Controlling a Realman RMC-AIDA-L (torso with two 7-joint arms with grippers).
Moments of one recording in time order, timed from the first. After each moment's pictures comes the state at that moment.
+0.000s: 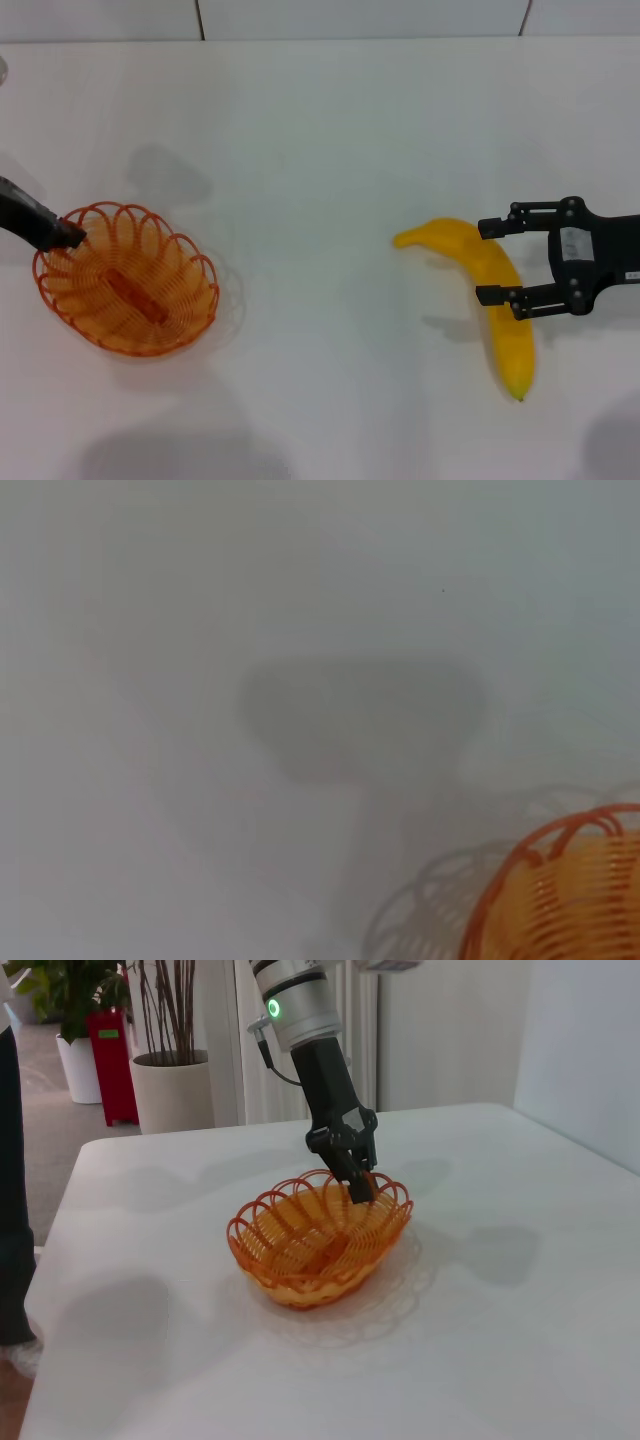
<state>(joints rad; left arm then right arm) -0.79 -2.02 0.65 0.89 2.87 1.45 -1.95 0.58 1.98 -0.36 -0.59 -2.41 -1.78 1.00</state>
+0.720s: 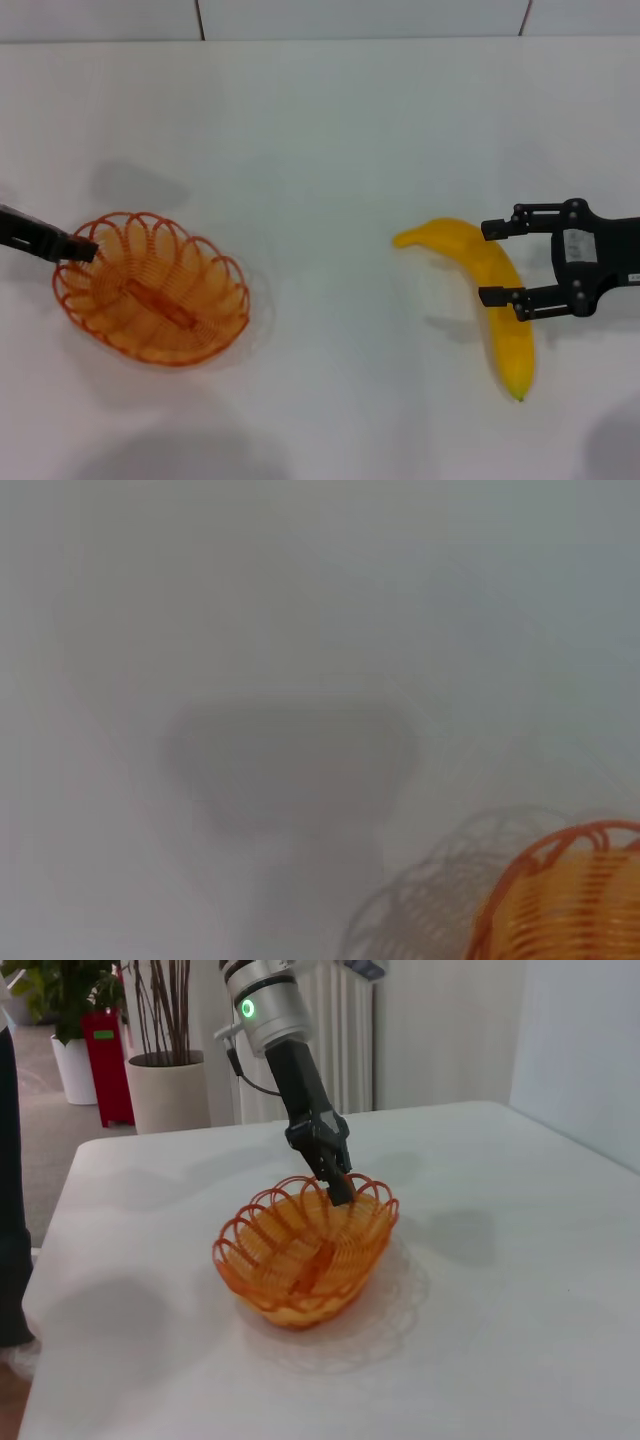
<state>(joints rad) -0.75 -2.03 0.51 0.89 2.82 1.54 -2.02 0.58 1.98 -0.36 -0.59 -2.41 -1.78 1.00</state>
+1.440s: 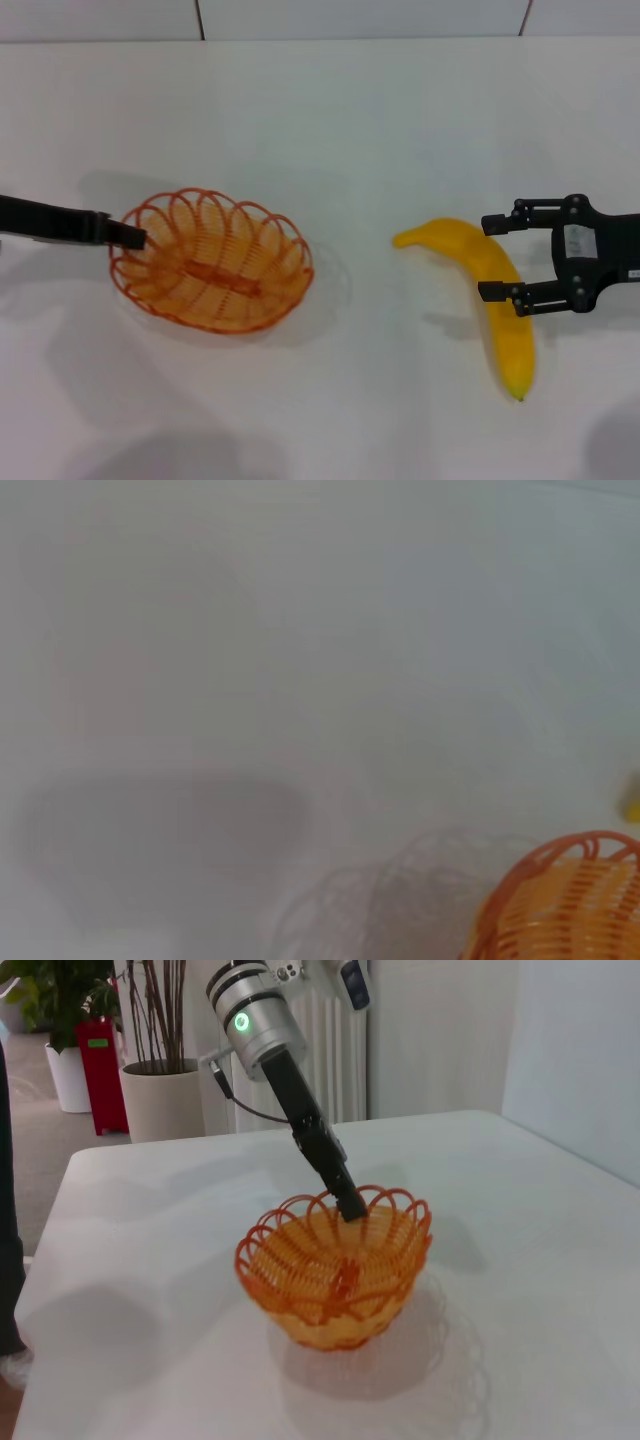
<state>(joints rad) -0.71 -2.04 0.51 0.82 2.61 1.54 -2.18 0.57 1.98 -0.36 -0.59 -2.40 -1.78 1.00</state>
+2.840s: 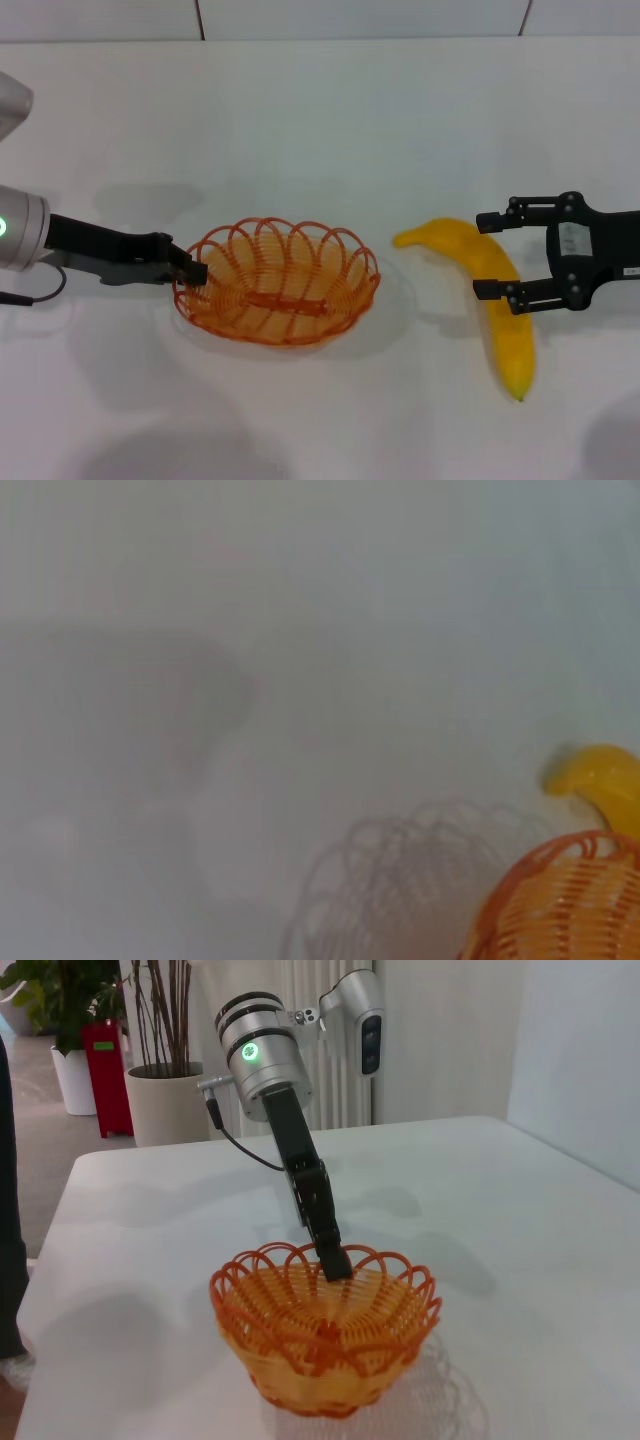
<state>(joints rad) -0.77 -2.04 0.52 0.62 2.61 1.53 -2.37 0.58 1.99 -0.36 -0.59 -2.40 -1.78 1.00</state>
